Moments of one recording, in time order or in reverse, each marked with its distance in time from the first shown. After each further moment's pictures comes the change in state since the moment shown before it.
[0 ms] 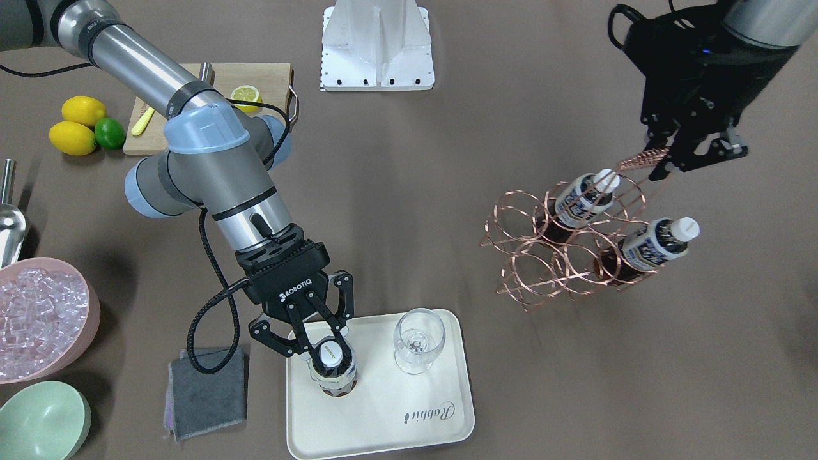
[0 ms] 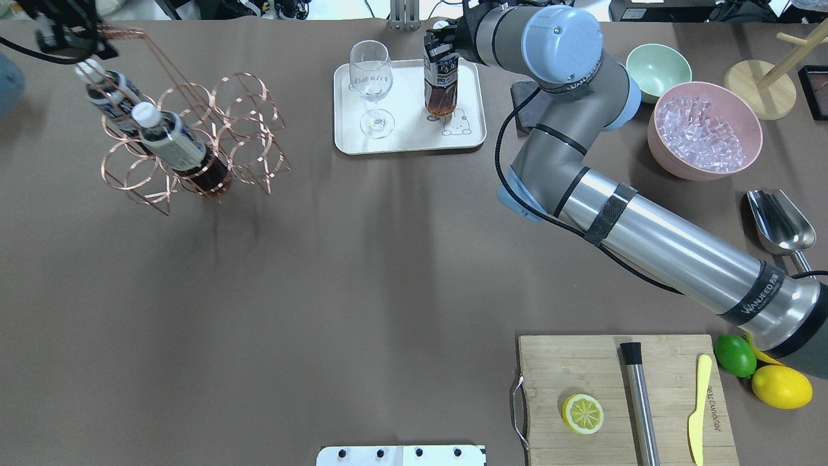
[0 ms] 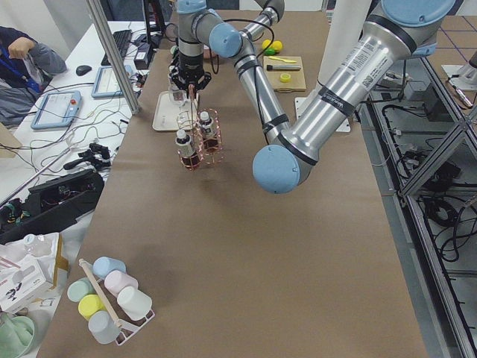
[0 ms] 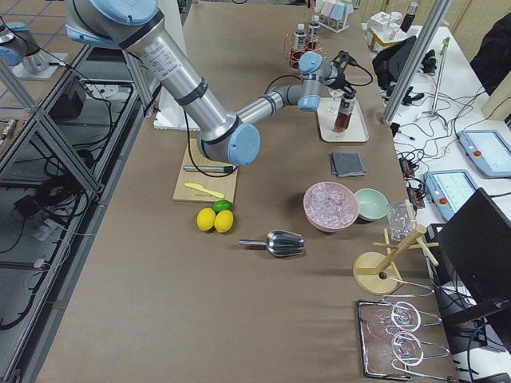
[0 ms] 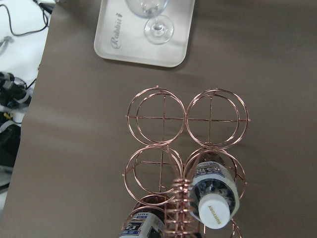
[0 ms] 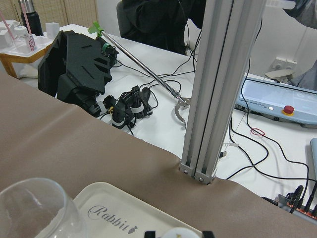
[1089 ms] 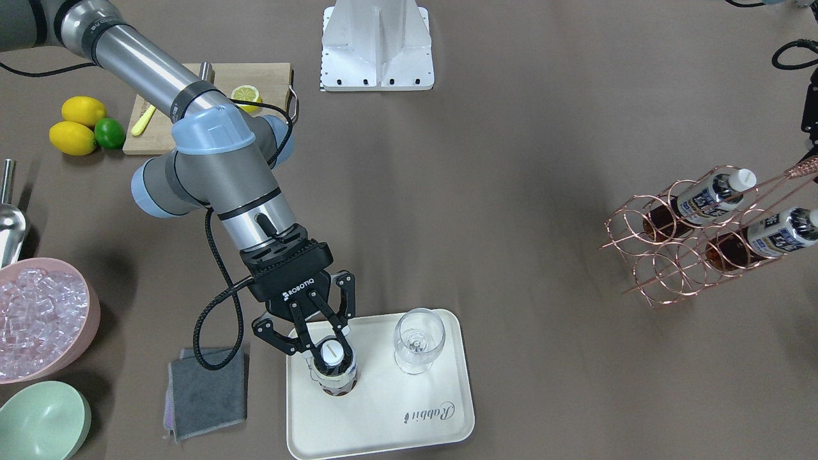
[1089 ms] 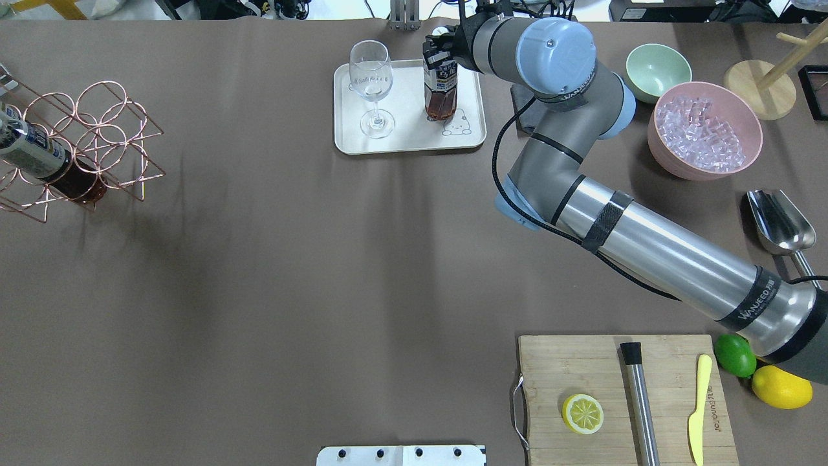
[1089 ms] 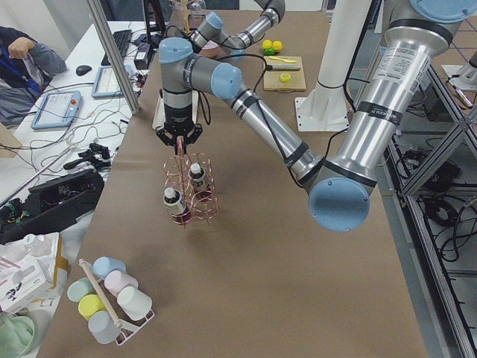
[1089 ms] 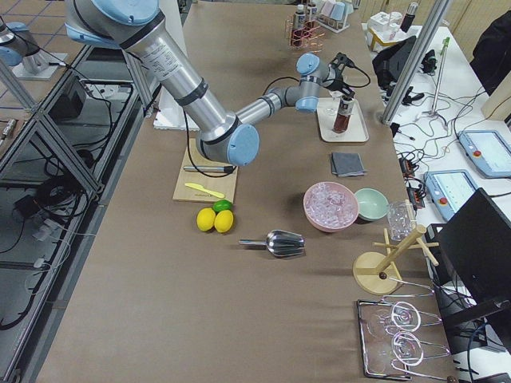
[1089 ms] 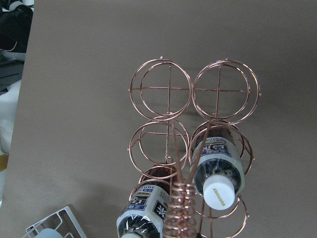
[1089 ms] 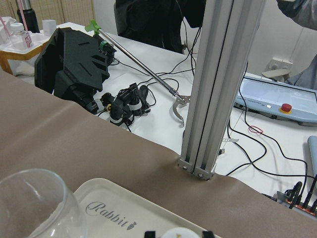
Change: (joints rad) left arm -0.223 0.272 0.028 -0.024 0.029 0.302; right arm -0.017 -0.004 -0.006 0.005 -0.031 0.001
